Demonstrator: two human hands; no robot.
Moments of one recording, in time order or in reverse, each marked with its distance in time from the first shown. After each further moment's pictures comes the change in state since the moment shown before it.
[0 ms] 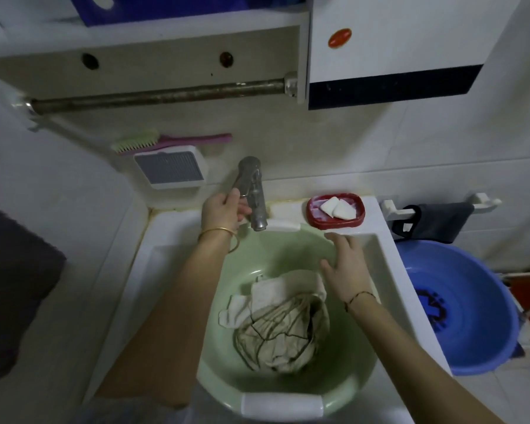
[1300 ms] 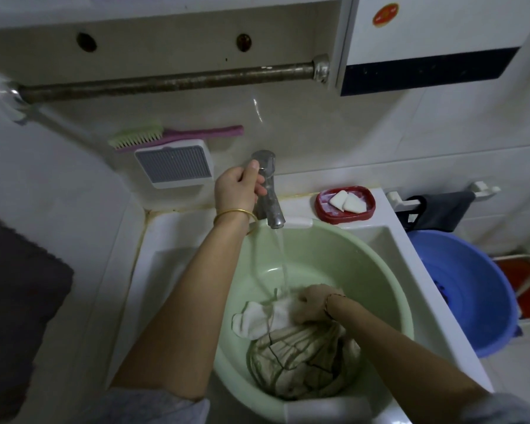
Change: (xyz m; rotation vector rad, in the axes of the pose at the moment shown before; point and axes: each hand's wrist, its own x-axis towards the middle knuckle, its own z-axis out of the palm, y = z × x) left_hand 0.029 0.009 -0.004 -0.038 -0.046 0.202; right_hand 0.005 -0.010 0.091 -0.590 -0.833 0.120
